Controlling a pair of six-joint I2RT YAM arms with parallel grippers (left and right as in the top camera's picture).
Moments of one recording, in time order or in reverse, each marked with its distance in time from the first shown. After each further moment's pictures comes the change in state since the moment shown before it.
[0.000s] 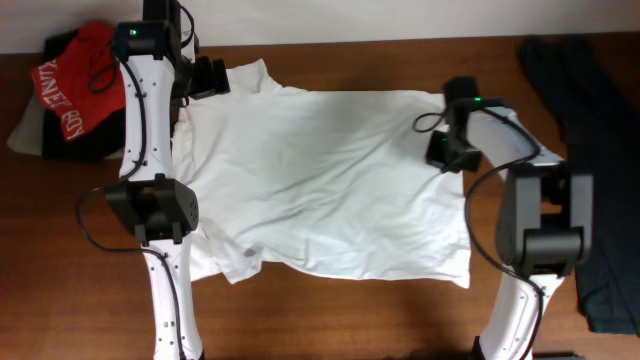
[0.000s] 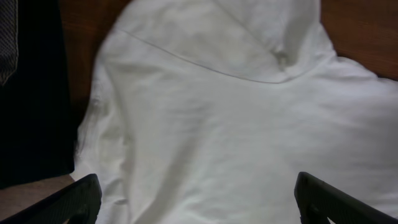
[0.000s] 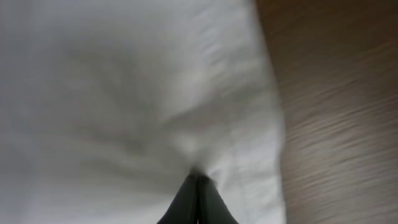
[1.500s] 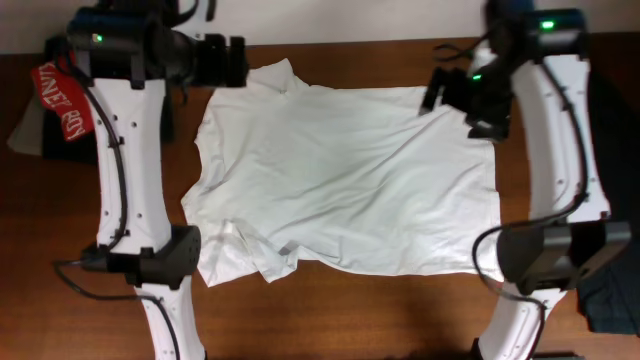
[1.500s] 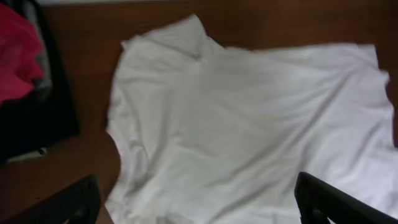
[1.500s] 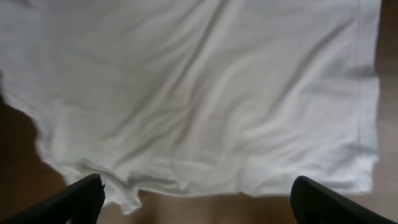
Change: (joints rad) left arm -0.161 -0.453 -0.017 -0.182 0.017 0.100; right arm 0.094 -0.098 0.776 -0.853 -0.247 0.070
